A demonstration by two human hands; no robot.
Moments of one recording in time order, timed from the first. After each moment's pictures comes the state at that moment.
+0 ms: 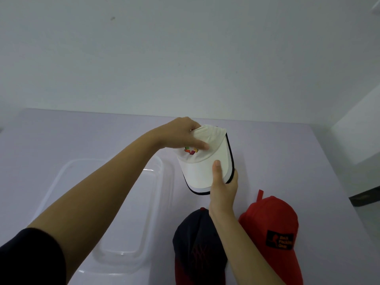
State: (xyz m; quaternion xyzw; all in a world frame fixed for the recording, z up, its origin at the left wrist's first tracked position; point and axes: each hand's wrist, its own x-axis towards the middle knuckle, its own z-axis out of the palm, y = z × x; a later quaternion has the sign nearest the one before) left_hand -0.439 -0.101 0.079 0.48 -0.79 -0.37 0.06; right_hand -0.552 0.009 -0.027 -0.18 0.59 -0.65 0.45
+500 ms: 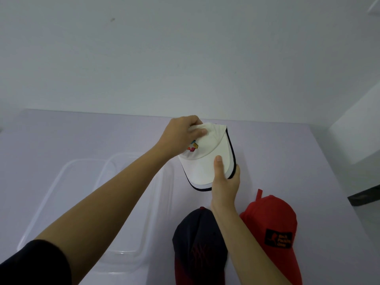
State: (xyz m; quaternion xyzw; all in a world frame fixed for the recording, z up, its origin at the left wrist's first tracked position) left_hand -0.451 -0.088 0.064 0.55 -0.73 -0.30 0.25; right_hand -0.559 0.002 -0.023 -0.19 0.60 -0.64 0.44
